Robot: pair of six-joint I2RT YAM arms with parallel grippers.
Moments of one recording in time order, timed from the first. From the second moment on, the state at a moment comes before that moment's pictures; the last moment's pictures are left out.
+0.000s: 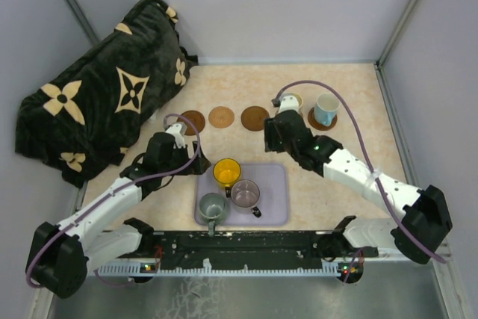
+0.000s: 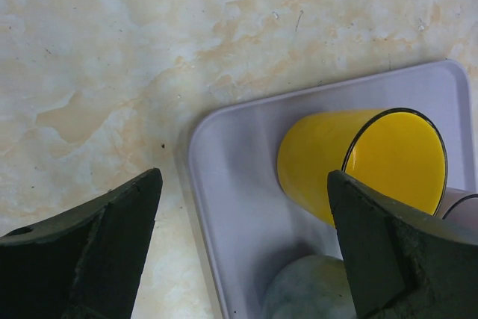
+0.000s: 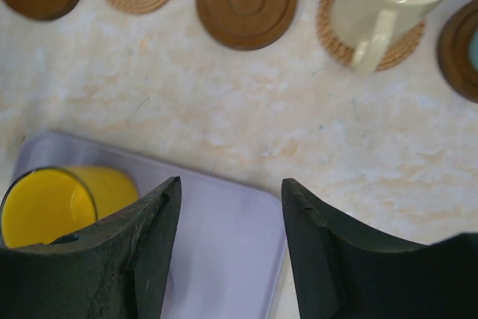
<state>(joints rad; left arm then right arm) -0.48 1.01 0.53 -0.19 0.06 -0.43 0.71 1.22 0.97 -0.37 0.35 0.37</state>
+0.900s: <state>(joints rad) -0.56 0.91 0.53 -0.28 0.03 -0.48 1.27 1.06 0.81 -0.61 0.28 0.57</state>
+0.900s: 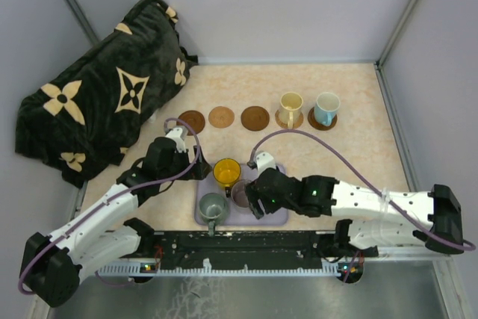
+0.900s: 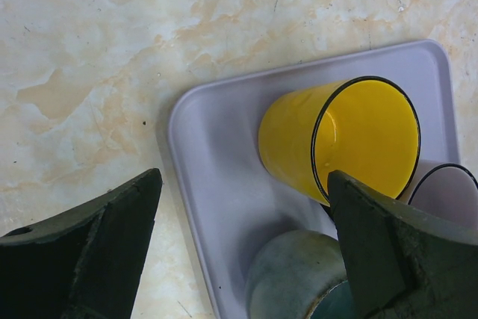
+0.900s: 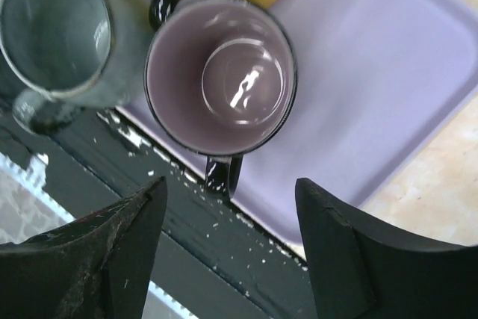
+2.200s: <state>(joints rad) -0.56 0.93 0.53 -0.27 0.01 -0.49 1.35 1.34 0.77 -0.53 0.35 0.68</state>
